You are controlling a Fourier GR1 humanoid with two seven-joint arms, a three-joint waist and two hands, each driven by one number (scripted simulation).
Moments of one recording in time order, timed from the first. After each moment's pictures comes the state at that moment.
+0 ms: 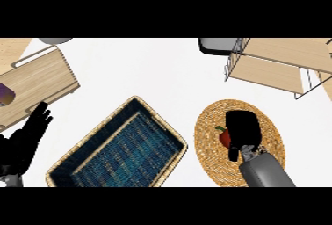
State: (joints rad) left arm 0.04 0.31 0.17 -1.46 0.09 -0.07 0.11; right arm -0.25 -0.18 0.35 -1.35 1.32 0.25 0.54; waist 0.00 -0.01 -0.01
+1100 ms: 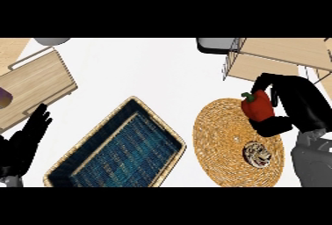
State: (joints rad) left arm 0.04 0.29 0.20 -1.45 0.07 -0.09 0.11; right arm -0.33 -0.23 -0.01 -1.79 0.90 0.42 0.36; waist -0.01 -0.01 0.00
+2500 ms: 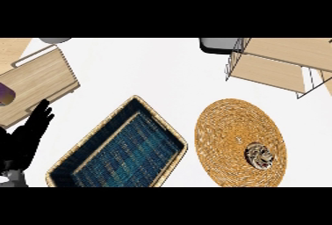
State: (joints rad) left arm 0.00 0.28 0.21 -1.43 0.06 -0.11 0.12; right arm -0.85 -0.55 -0.39 -1.92 0.46 0.66 0.81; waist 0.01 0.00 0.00
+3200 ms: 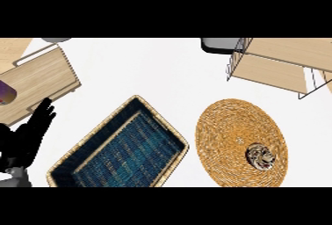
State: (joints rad) left arm -0.02 0.27 0.22 -1.41 0.04 -0.11 0.12; right arm -0.92 -0.66 -0.27 -1.52 0.67 0.45 0.60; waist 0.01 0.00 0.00
